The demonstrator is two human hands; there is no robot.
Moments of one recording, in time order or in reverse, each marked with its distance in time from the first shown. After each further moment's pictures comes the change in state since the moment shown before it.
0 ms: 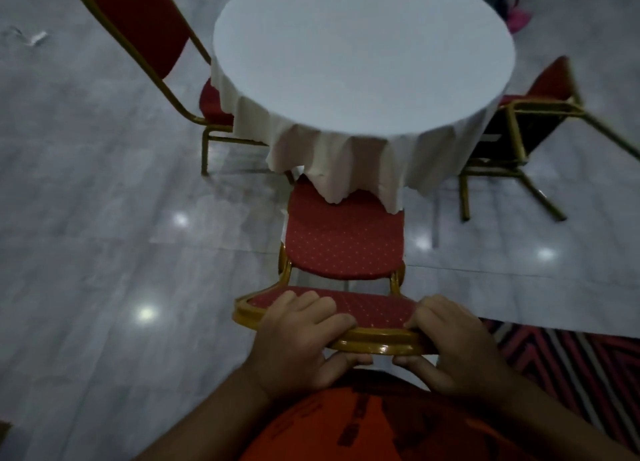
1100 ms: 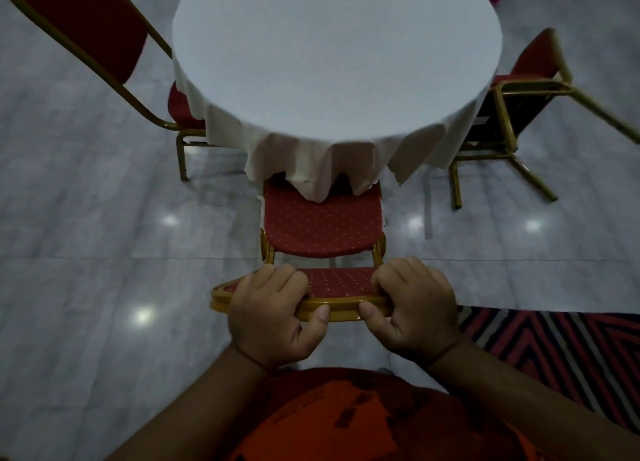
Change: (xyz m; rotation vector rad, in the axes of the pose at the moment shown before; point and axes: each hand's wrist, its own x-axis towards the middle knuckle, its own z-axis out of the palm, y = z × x) left_hand 0.064 -0.070 0.018 0.069 0.129 -0.180; right_hand 0.099 0.021 0.024 -0.133 0.252 0.165
